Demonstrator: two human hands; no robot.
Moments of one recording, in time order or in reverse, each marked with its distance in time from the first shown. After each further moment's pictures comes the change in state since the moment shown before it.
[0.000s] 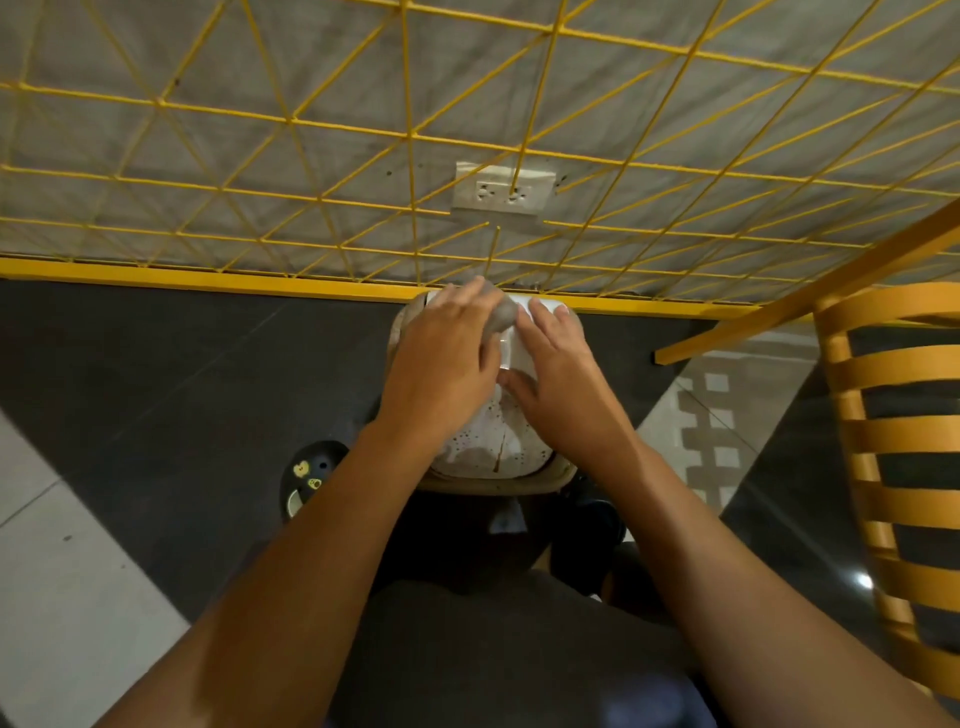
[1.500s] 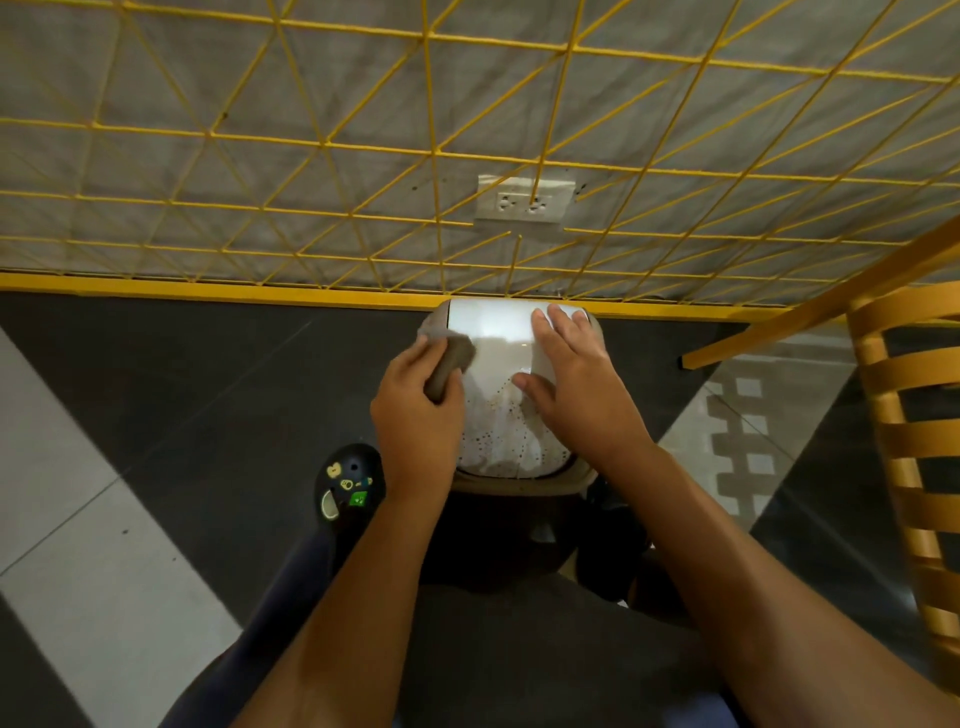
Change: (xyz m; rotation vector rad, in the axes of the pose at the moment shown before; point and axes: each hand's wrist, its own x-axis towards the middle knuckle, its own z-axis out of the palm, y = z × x) left_hand -0.049 -0.005 0.000 -0.409 0.357 -0.492; right_hand -0.002 -0.001 0.004 0.035 0.030 0.019
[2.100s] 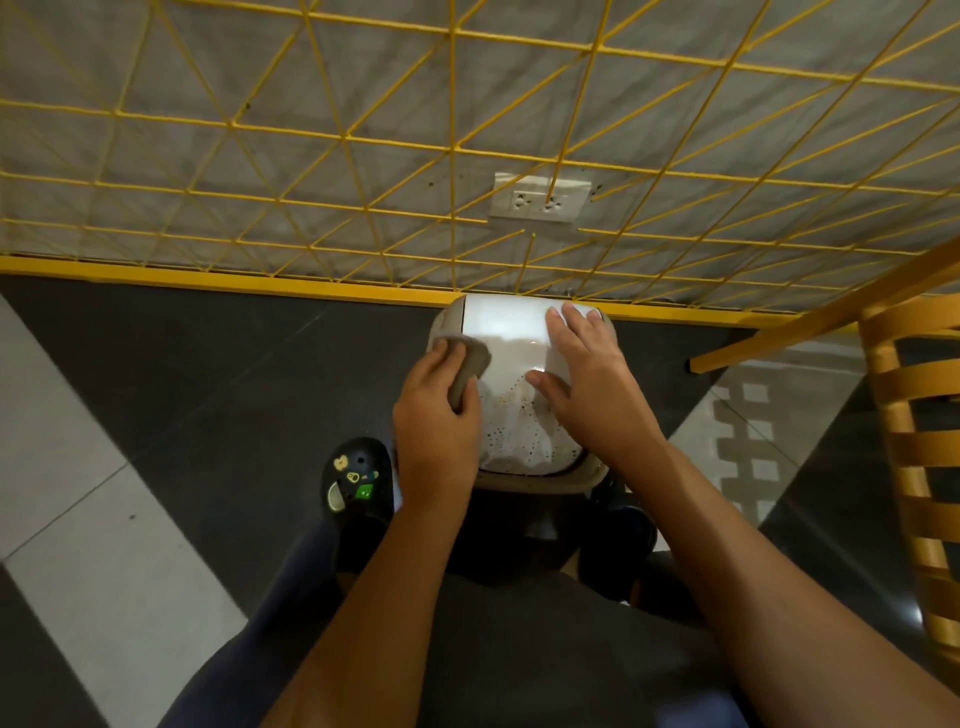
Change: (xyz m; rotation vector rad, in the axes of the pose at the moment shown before) left_hand -0.010 -0.004 0.003 0.061 0.006 0.031; right_hand 0.002 0.000 -0.002 -0.021 -0.001 -0.011
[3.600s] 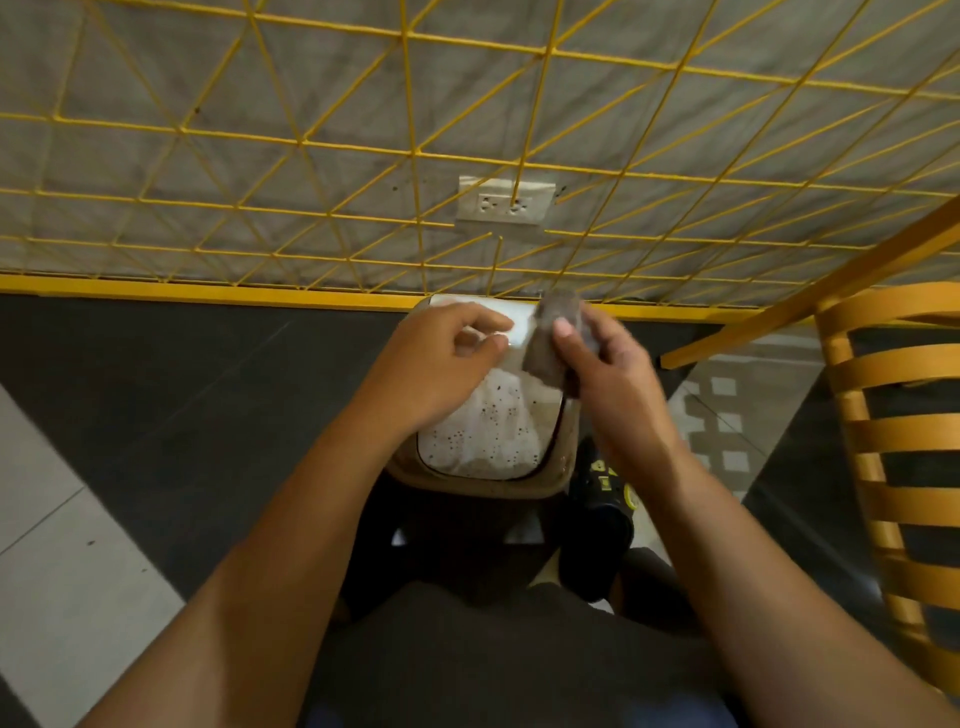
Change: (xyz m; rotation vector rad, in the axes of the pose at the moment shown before) left_hand 0.045 0.051 -0.027 -0.068 -0.596 0.138; right_hand -0.018 -0.009 -0.033 1.137 0.203 0.331
